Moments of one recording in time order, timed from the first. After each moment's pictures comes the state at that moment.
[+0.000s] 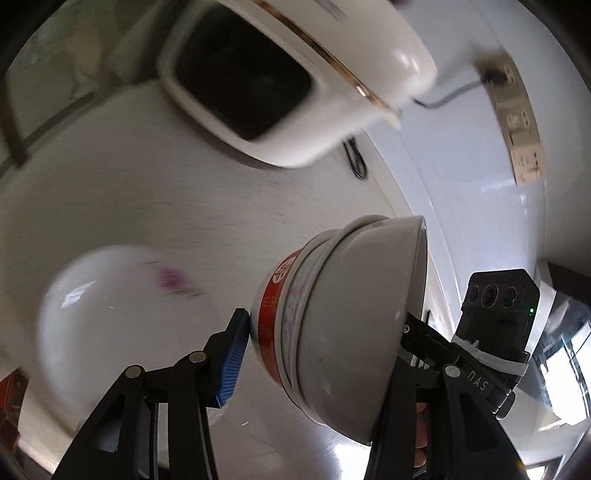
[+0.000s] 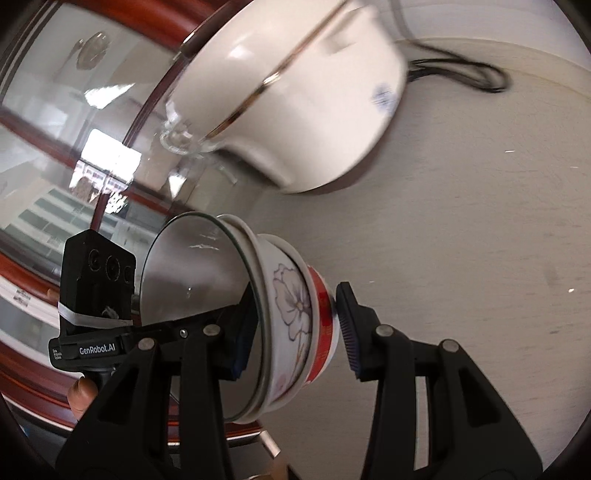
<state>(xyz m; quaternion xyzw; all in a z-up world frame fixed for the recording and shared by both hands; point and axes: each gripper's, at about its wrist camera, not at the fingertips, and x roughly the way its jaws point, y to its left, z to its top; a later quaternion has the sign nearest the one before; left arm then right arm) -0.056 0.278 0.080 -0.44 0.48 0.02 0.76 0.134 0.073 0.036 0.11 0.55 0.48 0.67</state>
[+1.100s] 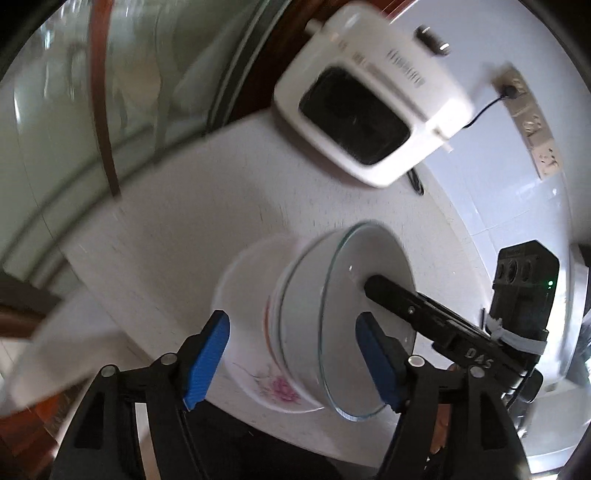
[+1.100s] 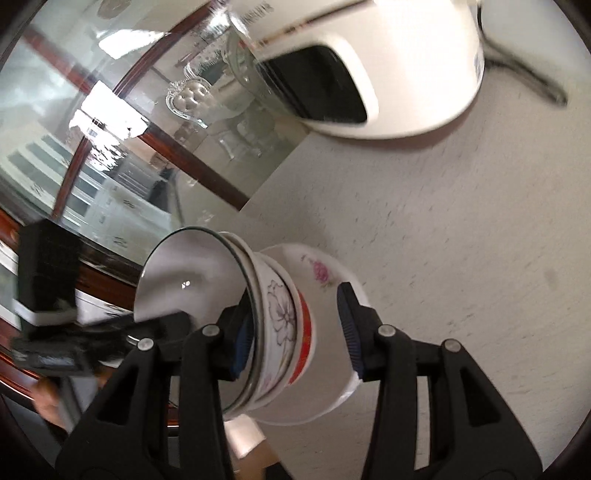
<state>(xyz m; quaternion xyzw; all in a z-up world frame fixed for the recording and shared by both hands) -0.151 0.315 0.087 -0.35 0.46 0.11 0.81 0.072 0.144 0.023 0.01 0.52 0.48 0.71</state>
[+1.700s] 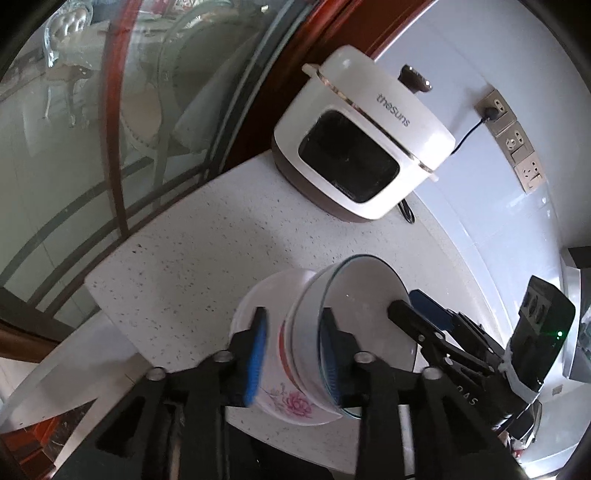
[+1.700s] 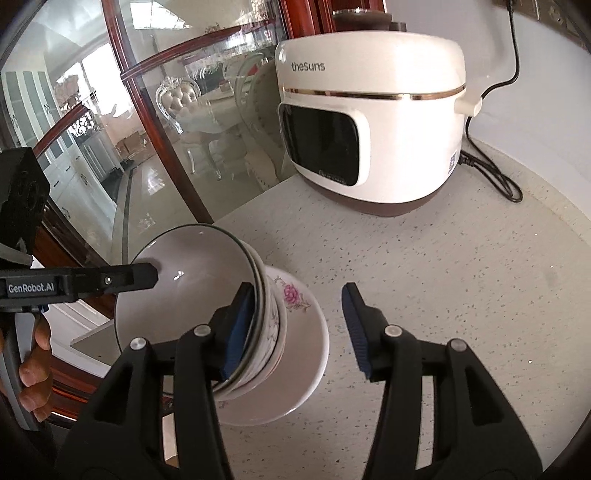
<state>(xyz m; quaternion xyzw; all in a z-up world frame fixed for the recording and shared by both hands) -0.165 0.320 0.091 -0.34 0.41 0.11 0.84 0.034 0.145 0.056 -0.09 0.39 0.44 0.80</state>
